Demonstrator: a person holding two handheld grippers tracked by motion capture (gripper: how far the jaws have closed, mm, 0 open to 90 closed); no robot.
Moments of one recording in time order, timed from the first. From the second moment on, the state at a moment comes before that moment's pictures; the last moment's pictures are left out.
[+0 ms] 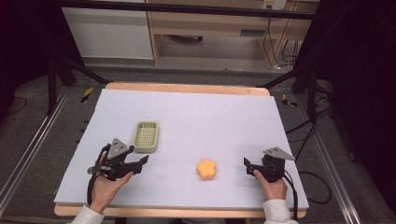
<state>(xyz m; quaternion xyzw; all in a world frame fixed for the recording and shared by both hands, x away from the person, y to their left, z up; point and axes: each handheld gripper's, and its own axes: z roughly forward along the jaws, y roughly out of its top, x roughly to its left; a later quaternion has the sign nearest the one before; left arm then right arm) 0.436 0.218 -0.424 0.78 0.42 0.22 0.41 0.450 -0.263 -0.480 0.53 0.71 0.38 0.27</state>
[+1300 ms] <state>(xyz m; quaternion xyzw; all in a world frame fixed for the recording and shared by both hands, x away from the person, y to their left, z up) 0.453 0.140 -0.401 0.82 0.34 0.19 0.41 0.450 -0.262 -0.480 0.53 0.71 0.38 0.27</state>
